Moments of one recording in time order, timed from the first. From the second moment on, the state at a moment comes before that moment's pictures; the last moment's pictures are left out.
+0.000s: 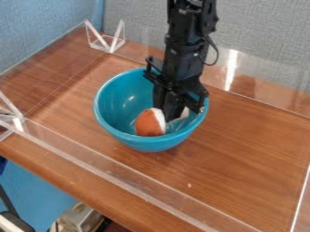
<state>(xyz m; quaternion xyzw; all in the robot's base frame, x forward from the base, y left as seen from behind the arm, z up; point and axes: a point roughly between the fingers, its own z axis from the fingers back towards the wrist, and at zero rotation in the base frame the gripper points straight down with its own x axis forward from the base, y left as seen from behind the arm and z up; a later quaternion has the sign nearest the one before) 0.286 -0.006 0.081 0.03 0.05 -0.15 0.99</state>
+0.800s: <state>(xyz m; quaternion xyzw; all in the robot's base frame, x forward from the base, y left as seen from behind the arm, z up) 0.284 -0.011 0.084 0.03 0.04 -0.16 0.99</state>
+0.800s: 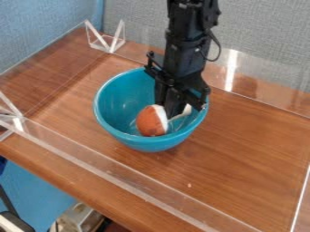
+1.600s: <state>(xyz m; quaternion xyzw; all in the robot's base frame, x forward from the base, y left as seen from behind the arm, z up) 0.283 -0.017 0.089 0.03 0.01 -0.17 0.98</state>
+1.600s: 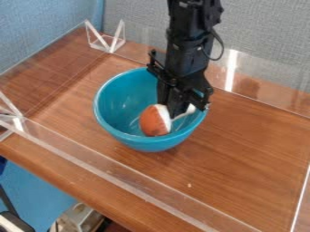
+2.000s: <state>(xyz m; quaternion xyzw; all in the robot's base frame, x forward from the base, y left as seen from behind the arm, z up) 0.283 -0.019 0.093 0.03 0.00 -0.18 0.98</state>
